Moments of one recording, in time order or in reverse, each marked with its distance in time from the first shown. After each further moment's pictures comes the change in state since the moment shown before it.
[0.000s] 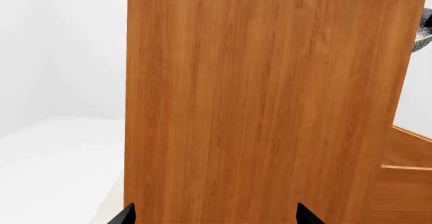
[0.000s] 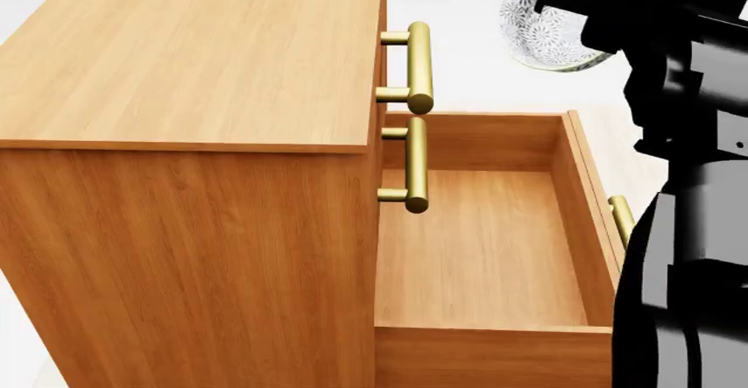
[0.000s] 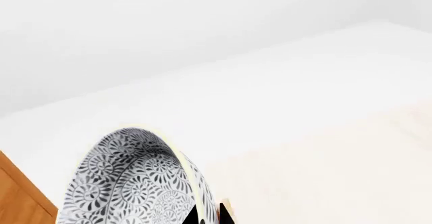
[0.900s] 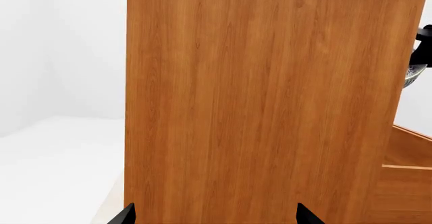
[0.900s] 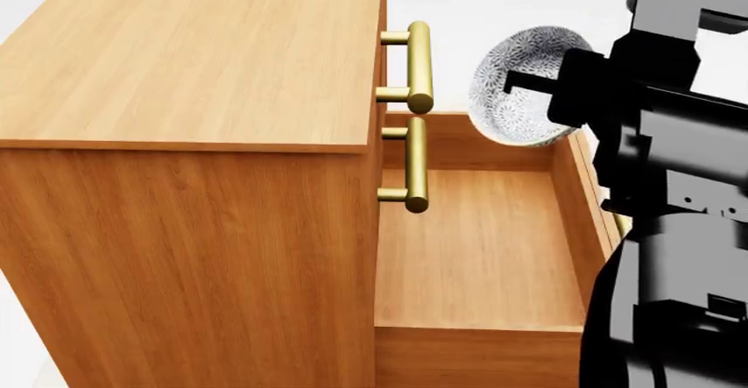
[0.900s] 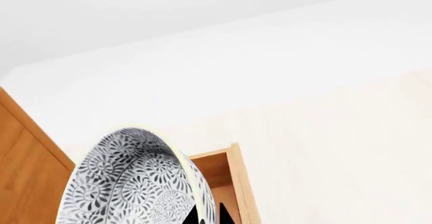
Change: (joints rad) left arm -0.004 -0.007 0.007 0.002 0.000 -0.002 -0.010; right arm -0.112 -0.027 0.092 0.000 -0.132 0.024 -0.087
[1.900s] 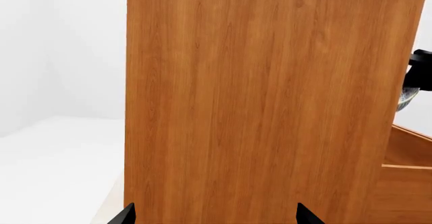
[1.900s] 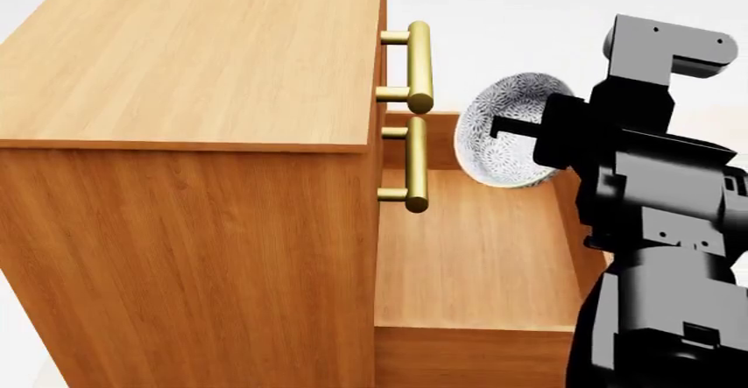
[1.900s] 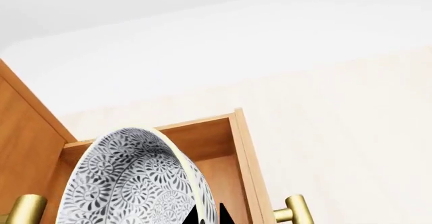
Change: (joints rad) left arm -0.003 -0.006 0.008 -0.004 -0.001 0.008 -0.006; right arm -0.073 -0.013 0.001 0.000 -0.018 -0.005 -0.019
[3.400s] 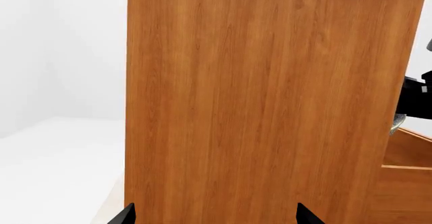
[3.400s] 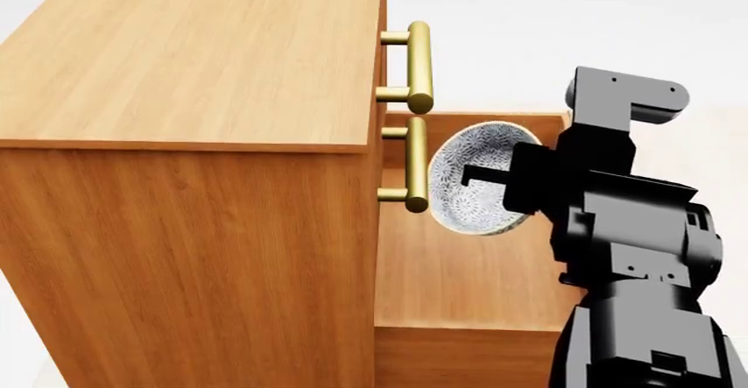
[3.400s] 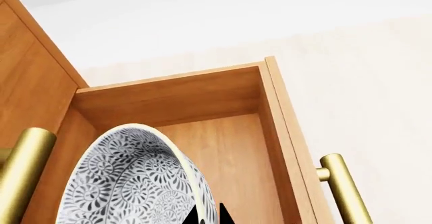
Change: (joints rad) left arm -0.002 -0.010 0.009 0.001 -0.001 0.006 -0.011; right arm -0.075 -0.027 -0.016 0.000 0.006 0.022 -0.053
